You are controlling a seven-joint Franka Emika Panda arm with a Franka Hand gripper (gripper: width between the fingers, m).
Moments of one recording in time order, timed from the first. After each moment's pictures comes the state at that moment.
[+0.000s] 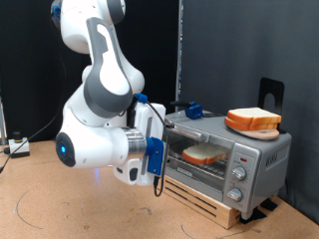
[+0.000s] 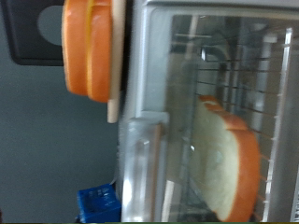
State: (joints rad) arm -0.78 0.50 0.48 -1.90 0.78 1.41 -0.11
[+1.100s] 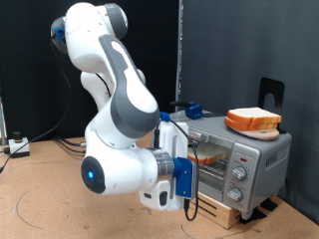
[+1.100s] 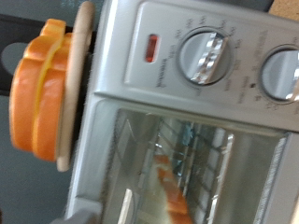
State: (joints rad) arm -0.66 0.71 0.50 -1.68 0.77 1.50 -0.17
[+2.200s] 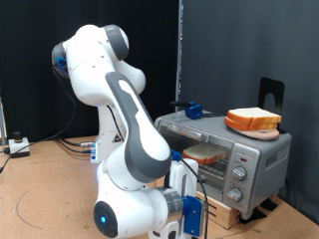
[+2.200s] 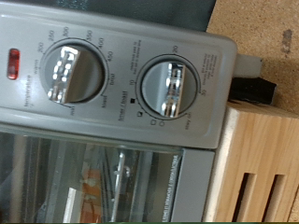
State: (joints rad) arm -0.60 0.91 0.49 -1.57 0.70 1.59 -0.17
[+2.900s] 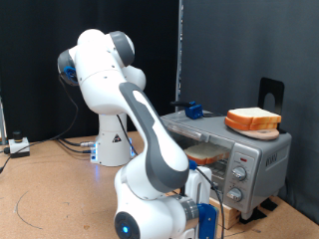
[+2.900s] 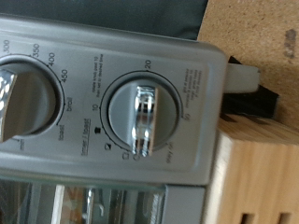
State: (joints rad) arm -0.53 0.95 0.49 -1.55 0.70 1.62 -0.15
